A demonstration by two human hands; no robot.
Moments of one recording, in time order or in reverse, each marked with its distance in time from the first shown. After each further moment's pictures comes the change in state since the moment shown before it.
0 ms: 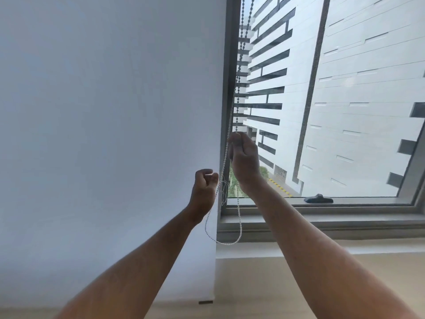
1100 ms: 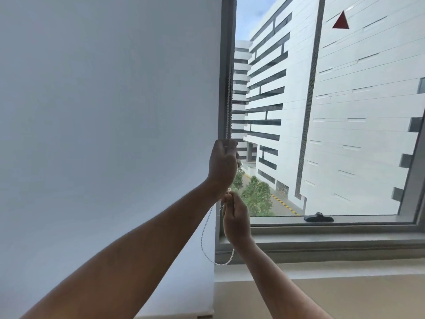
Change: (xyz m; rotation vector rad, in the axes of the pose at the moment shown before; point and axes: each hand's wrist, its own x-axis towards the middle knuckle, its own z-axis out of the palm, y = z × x) left_hand 0.020 0.142 0.044 -0.101 0.018 0.221; right_hand -0.071 0.067 -0.006 -0.215 0.071 0.009
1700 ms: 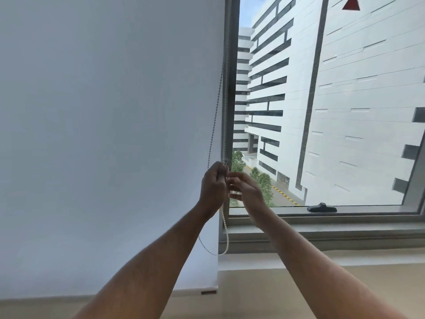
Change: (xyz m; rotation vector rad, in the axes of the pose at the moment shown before) left_hand -0.028 -0.083 -0.034 0.142 -0.035 -0.010; right_hand 0.040 -0.016 -0.028 0.338 -0.332 0.336
